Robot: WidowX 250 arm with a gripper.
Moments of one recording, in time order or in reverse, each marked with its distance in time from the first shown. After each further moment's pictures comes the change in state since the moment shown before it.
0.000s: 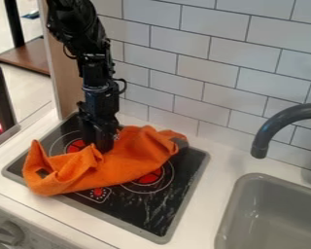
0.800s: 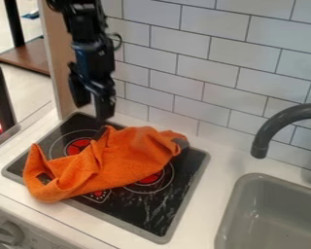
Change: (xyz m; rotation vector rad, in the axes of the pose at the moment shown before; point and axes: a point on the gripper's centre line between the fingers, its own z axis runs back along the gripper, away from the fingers) arm -0.011 -0.006 0.082 0.077 -0.130 0.020
